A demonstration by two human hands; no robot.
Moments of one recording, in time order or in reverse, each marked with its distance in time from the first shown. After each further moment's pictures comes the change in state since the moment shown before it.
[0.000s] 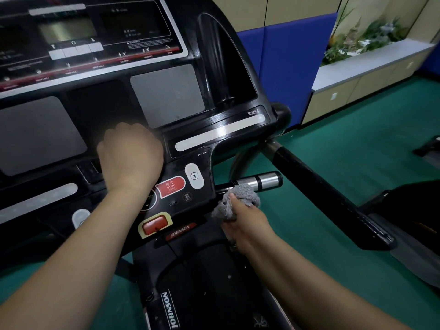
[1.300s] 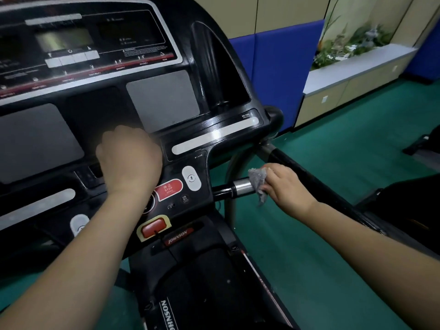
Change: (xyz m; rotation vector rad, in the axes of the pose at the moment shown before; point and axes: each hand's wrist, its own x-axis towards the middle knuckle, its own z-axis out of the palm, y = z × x) left_hand -0.001 0.002 -0.001 -0.011 0.032 0.043; right_hand 0.059 -0.087 -0.100 -1.574 -0.098 -1.227
